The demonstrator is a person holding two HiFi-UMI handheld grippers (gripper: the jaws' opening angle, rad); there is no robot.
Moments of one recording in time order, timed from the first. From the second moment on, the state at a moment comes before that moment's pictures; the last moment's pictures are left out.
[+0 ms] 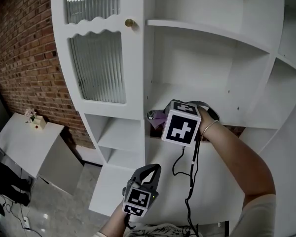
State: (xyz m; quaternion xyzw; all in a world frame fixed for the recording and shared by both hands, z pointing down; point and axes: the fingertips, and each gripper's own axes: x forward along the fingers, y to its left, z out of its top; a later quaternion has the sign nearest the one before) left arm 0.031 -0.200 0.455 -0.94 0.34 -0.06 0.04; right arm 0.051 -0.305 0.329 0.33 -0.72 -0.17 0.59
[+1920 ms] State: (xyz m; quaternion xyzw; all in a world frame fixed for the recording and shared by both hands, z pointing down) left arm 0.068 -0.269 0.489 -0.93 0.36 -0.08 0.00; right arm 0.208 -0.455 0.334 0.45 -0.69 -0.08 0.56
